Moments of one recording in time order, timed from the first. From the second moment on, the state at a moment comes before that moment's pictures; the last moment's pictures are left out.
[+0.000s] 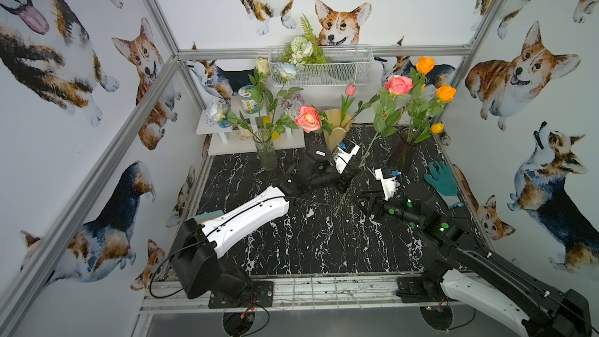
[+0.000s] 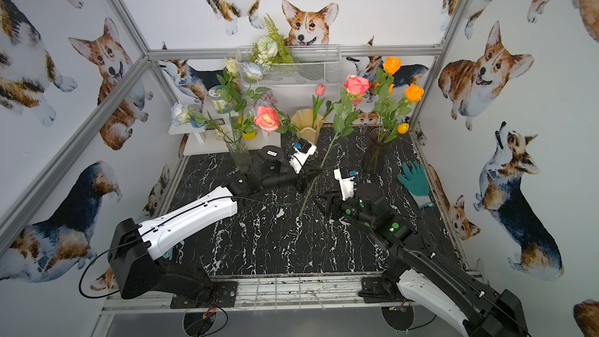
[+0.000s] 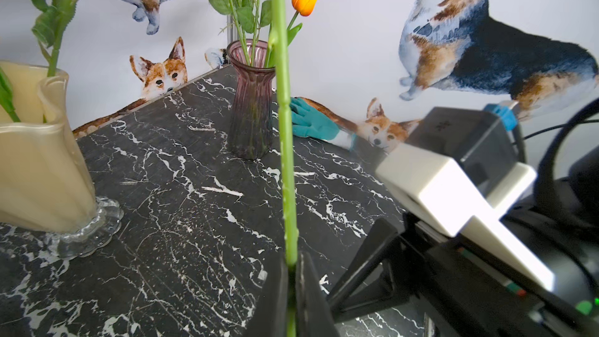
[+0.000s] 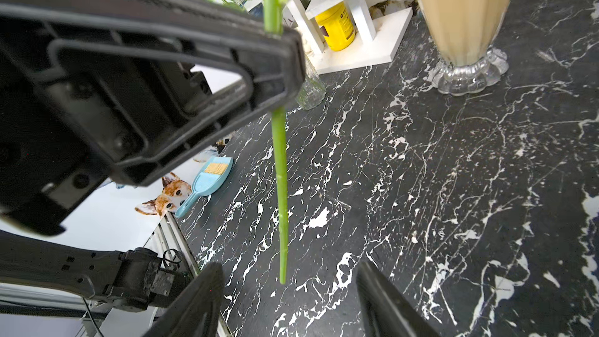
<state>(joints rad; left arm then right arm) -0.81 1.47 1.21 -0.08 0.29 -0.14 0.61 0.82 0.58 -0.07 -0.28 0.54</state>
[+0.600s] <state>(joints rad) -0.83 1.44 1.16 0.02 0.32 -0.20 0.62 0.92 0.65 0.02 -0.22 0.51</state>
